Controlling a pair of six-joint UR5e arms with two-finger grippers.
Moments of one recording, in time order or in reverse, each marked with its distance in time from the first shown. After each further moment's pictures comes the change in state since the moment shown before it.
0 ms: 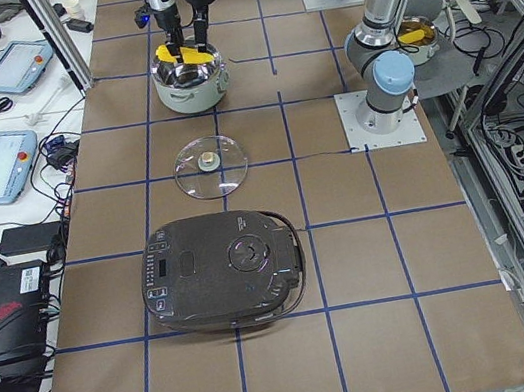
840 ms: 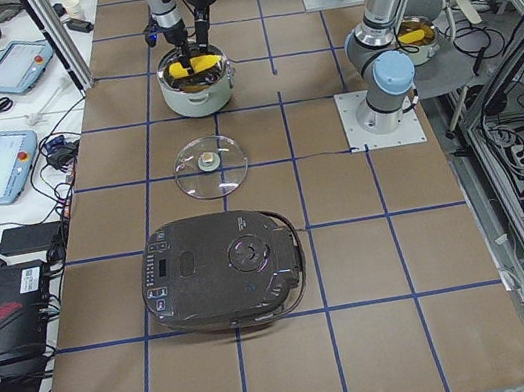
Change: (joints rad) left arm -0.001 -0.001 -0.002 -0.006 0.003 -0.001; right arm 0.008 0.031 -0.001 0.063 -0.038 -0.131
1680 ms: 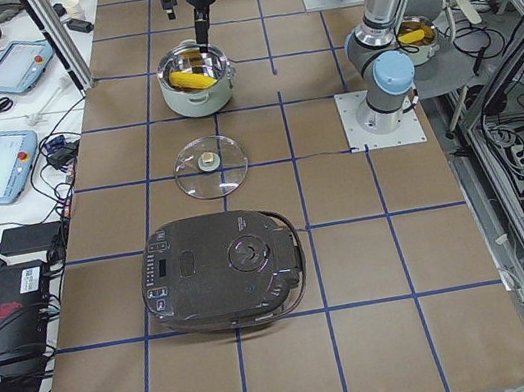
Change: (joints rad) left arm -0.003 -0.004 0.004 -0.003 -0.001 -0.002; right arm -0.205 -0.314 0.078 0.141 -0.012 -0.116
